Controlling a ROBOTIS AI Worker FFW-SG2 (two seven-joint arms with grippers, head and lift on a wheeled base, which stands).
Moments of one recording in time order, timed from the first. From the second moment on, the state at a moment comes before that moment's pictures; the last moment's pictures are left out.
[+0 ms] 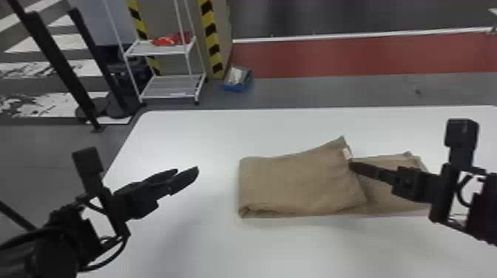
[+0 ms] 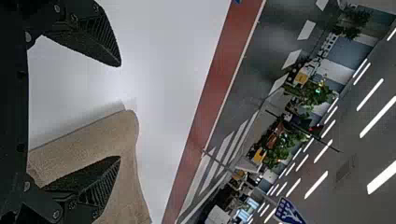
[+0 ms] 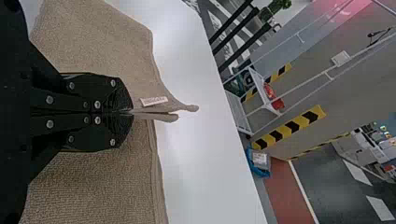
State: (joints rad) left arm 0.18 0.13 0.41 -2.01 0.43 0.90 -0.62; right arm -0.11 0.00 -0.19 -1.84 -0.20 1.14 0.60
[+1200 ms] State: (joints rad) left arm 0.15 0.08 0.40 -2.00 0.40 0.89 -0.60; right arm -0.16 0.00 -0.37 -1.78 -0.30 1.23 0.62
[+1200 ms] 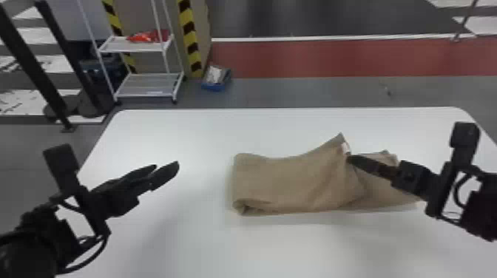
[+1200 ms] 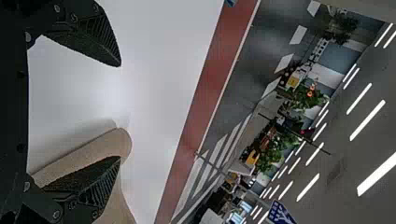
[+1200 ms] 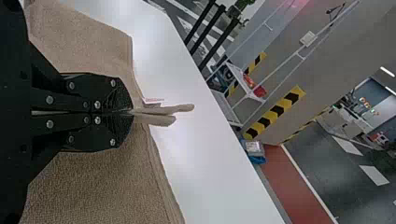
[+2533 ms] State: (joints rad) left arm 0.15 0.08 0.40 -1.97 0.39 0.86 -0.60; right arm -0.19 0.00 -0.52 -1.77 -0.34 1.33 0.61
